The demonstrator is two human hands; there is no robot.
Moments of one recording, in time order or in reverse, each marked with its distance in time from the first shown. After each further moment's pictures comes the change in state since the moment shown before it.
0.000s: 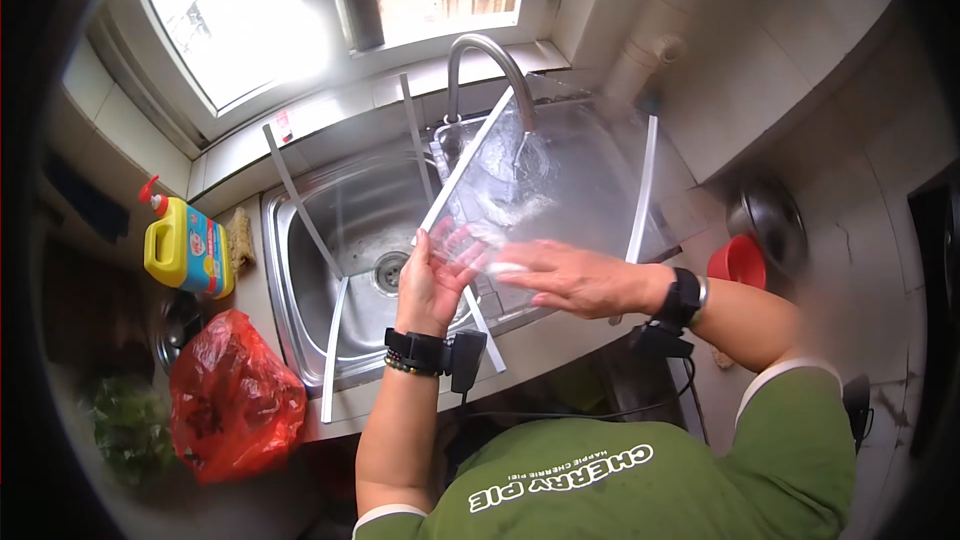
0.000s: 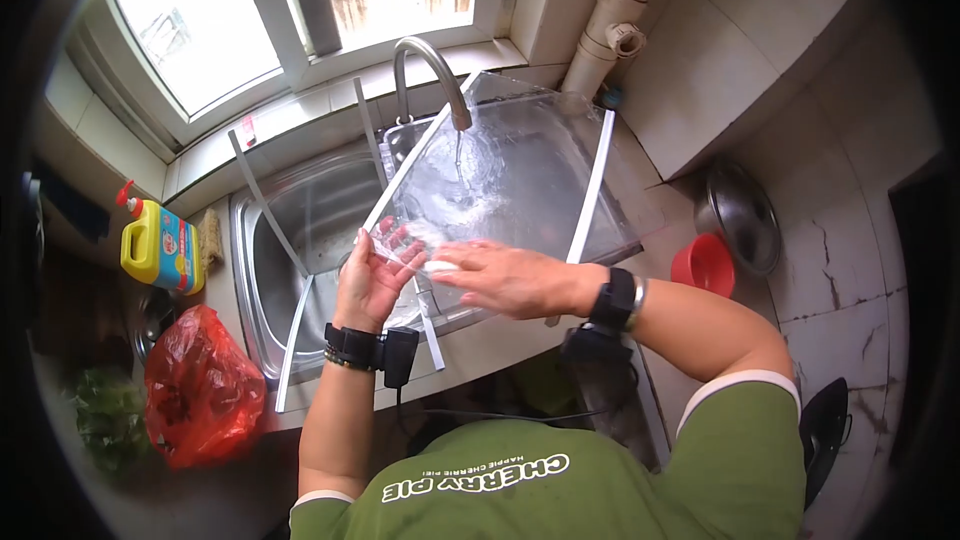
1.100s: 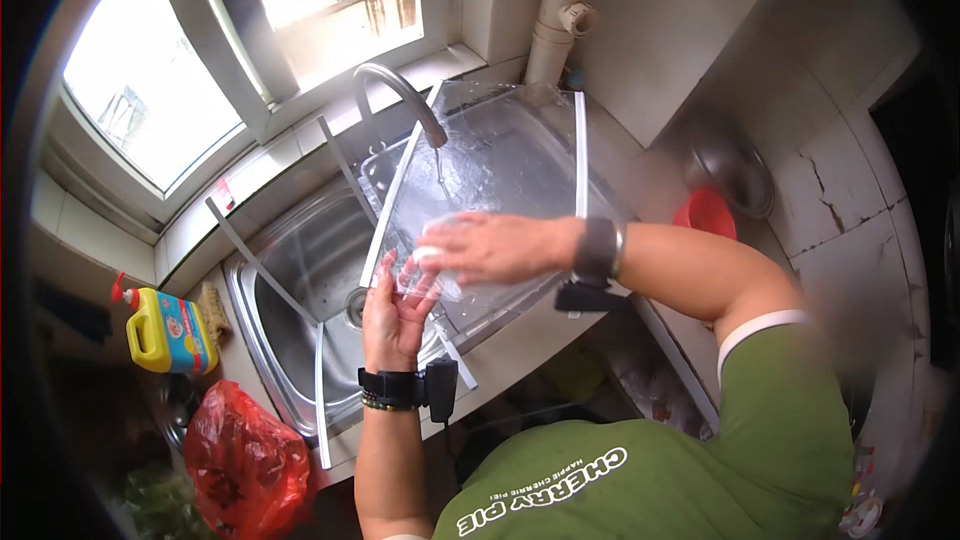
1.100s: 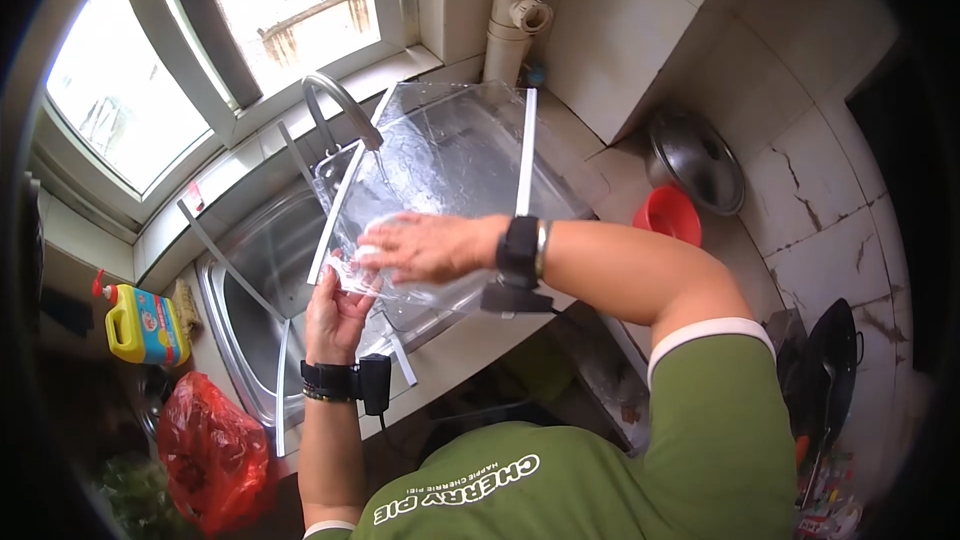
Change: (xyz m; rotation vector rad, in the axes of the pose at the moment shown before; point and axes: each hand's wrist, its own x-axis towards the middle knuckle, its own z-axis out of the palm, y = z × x) left_hand 0.003 -0.010 0.003 0.123 0.026 -0.011; right_hand 0.023 0.048 0.005 -0.182 0.028 -0.022
